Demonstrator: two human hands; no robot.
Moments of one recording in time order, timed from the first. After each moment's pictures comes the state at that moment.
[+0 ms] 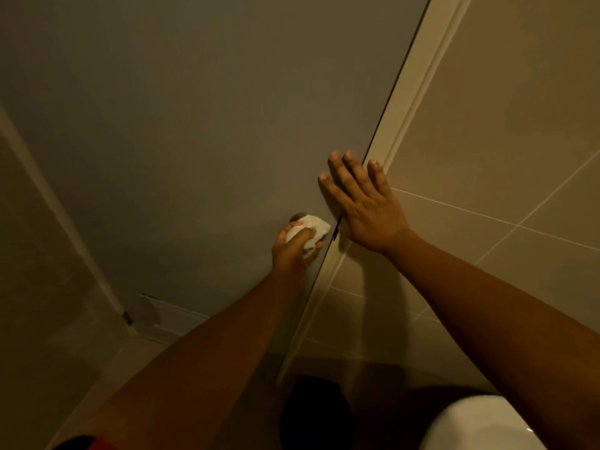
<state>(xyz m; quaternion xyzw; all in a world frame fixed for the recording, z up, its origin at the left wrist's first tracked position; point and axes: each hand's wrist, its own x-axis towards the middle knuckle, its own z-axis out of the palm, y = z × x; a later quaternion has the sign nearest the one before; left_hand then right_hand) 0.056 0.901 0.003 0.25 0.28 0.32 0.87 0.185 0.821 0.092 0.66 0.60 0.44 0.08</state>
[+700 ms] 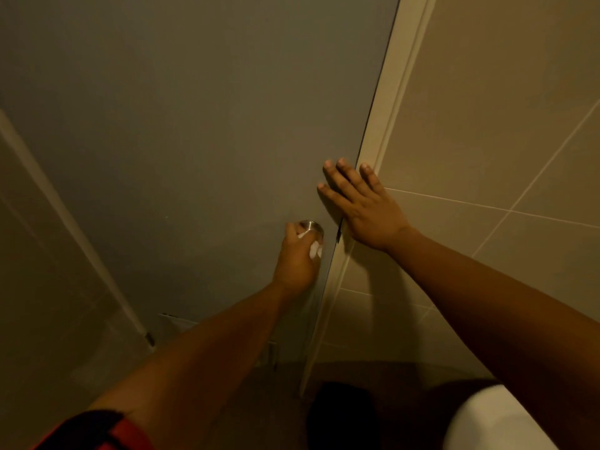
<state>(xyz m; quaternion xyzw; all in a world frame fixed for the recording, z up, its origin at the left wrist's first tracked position) 0.036 0.910 -0.002 0.86 0.23 0.31 0.32 0.172 0.809 0.104 0.69 0.61 0.38 0.09</state>
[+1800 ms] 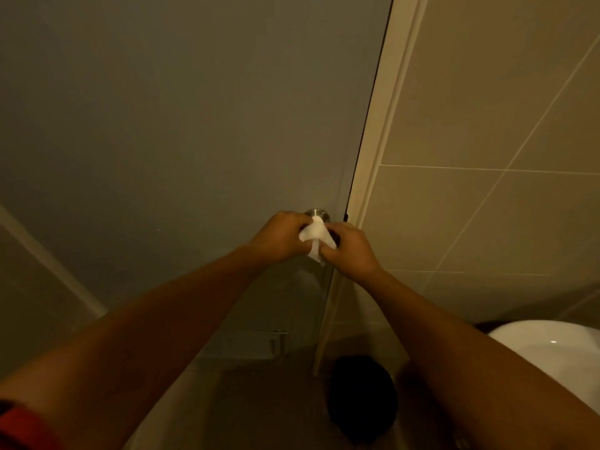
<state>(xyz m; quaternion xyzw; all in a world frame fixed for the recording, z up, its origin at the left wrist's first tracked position) 0.004 0.983 0.048 0.96 0.06 0.12 0.26 0.084 0.828 0.016 0.84 0.38 0.01 -0.38</state>
